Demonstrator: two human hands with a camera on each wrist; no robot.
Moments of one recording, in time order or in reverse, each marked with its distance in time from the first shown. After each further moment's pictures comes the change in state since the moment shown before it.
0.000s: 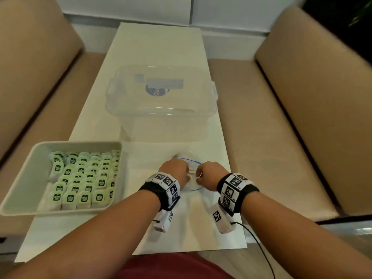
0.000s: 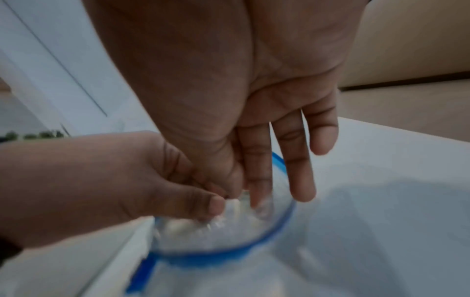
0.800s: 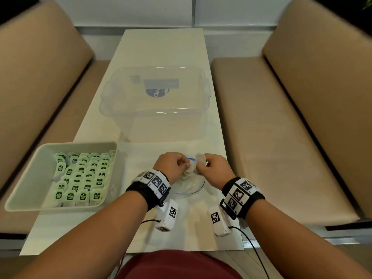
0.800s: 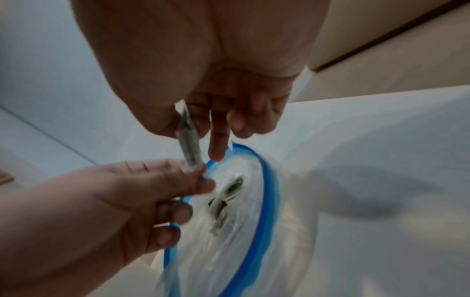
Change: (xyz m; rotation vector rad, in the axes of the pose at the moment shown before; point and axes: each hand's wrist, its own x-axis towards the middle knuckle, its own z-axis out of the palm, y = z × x) left_hand -0.008 0.005 -0.003 -0.602 0.253 -0.067; right_hand -0.007 0.036 0.014 0.770 0.347 -0.150
